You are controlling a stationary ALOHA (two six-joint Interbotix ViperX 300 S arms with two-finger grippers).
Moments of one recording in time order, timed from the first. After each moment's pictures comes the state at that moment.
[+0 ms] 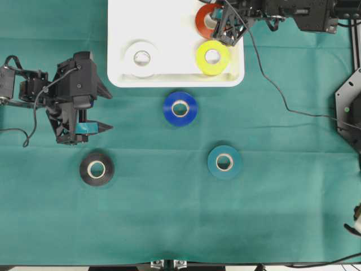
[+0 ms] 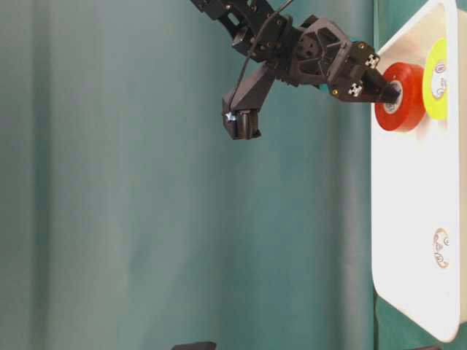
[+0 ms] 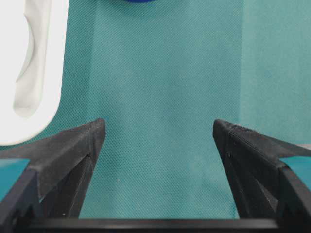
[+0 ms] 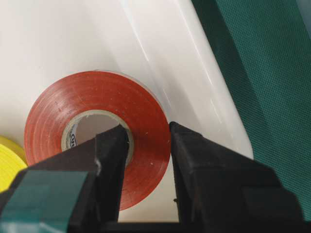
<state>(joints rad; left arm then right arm) -0.03 -0.23 0.96 -0.03 0.06 -0.09 -0.48 0.11 0.59 -0.51 0.28 0.50</state>
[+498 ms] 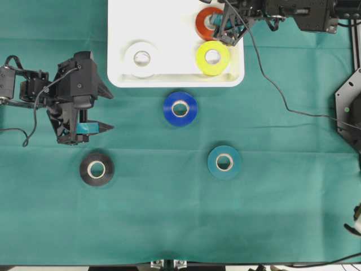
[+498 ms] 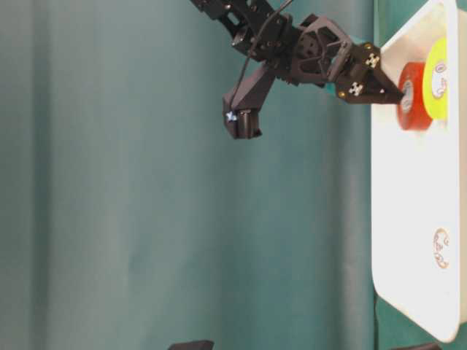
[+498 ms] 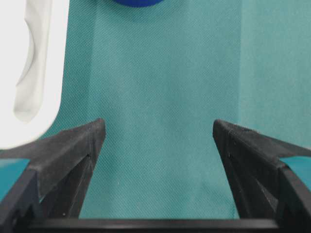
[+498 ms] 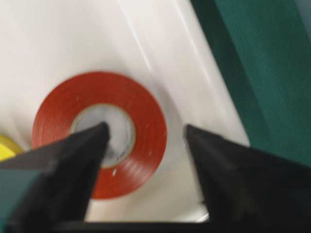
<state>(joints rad) -0.03 -0.23 0.95 -0.03 0.06 -0.09 -0.48 0.11 0.59 -0.51 0.29 0.50</state>
